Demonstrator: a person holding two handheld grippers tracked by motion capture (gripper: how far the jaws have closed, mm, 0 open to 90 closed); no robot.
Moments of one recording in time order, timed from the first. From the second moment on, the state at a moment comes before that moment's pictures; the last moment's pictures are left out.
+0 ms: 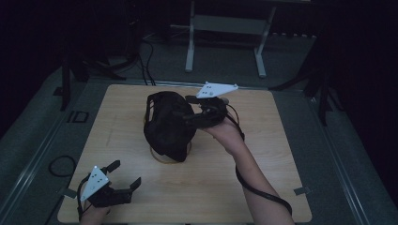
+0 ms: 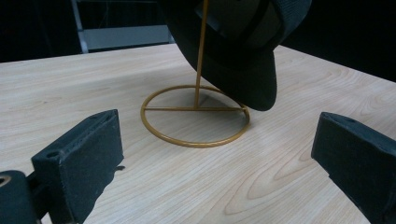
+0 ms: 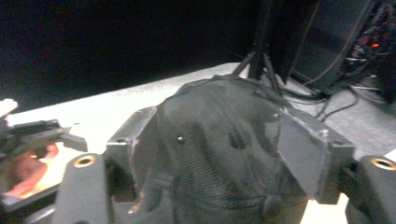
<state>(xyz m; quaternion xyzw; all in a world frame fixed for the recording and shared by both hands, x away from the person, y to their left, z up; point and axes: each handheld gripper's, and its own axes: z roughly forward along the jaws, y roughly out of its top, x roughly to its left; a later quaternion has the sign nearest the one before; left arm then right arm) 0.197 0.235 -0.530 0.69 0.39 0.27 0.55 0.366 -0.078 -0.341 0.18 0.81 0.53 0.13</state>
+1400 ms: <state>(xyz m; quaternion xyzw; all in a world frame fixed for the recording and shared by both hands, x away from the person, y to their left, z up) 0.199 0.232 -0.535 0.70 0.39 0.27 0.54 0.333 -0.151 -0.414 0.21 0.81 0.52 0.14</state>
